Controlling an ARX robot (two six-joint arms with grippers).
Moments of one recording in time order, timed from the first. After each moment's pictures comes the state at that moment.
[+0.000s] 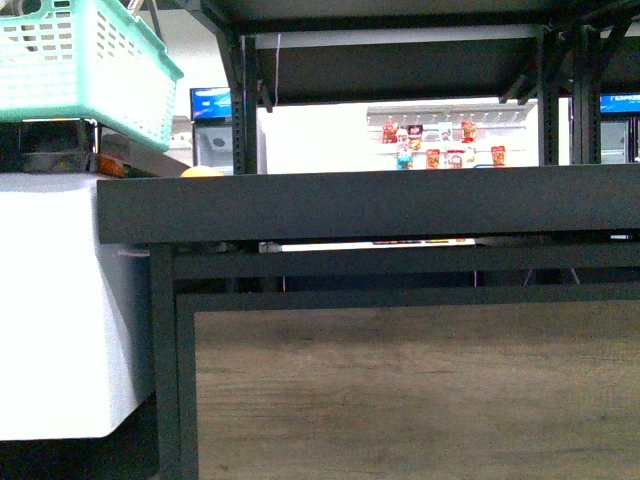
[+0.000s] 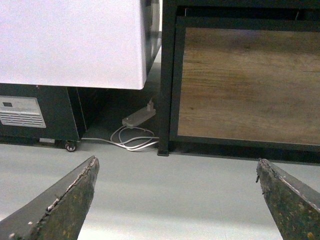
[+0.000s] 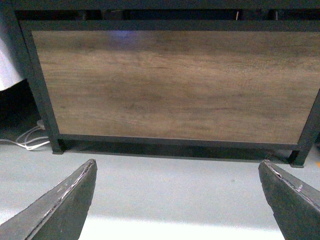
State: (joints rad) left arm 0.00 0.00 0.01 0.00 0.00 0.00; right arm 0.00 0.00 0.02 0.00 0.00 0.00
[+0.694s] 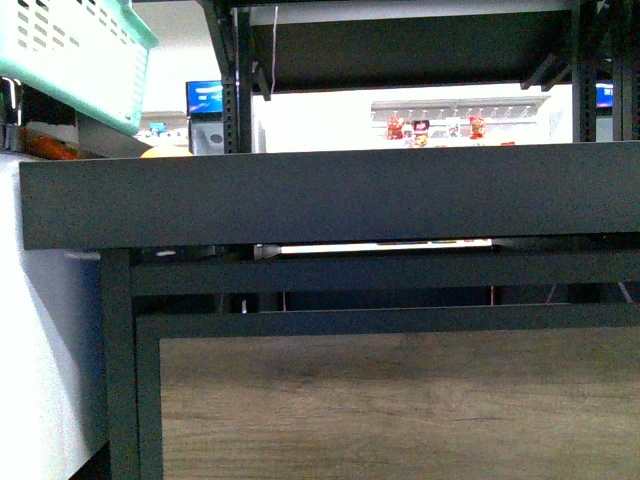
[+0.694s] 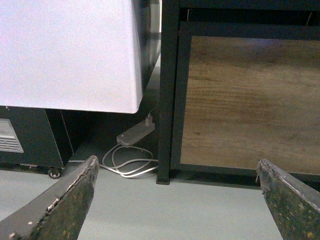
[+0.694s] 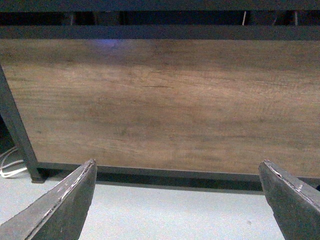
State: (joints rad) left arm 0.00 0.00 0.01 0.00 0.00 0.00; right arm 0.00 0.00 0.02 0.00 0.00 0.00
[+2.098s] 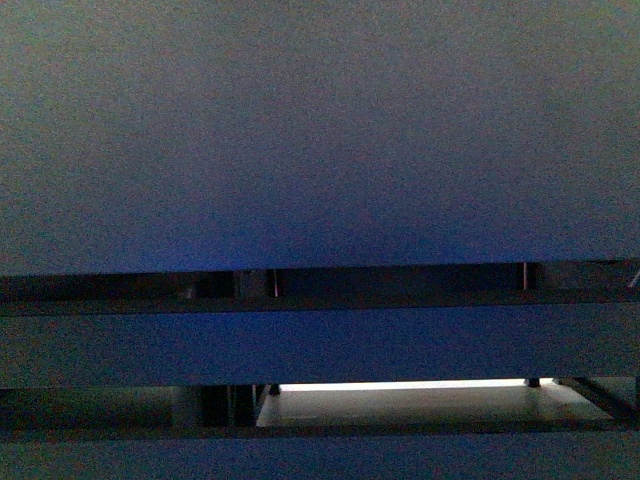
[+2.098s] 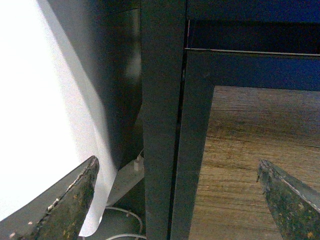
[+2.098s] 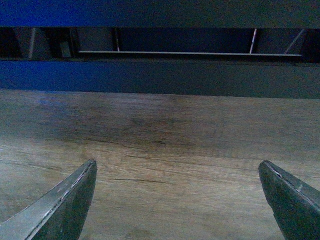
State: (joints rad) left arm 0.00 0.00 0.01 0.00 0.00 0.00; right arm 0.00 0.00 0.02 0.00 0.00 0.00
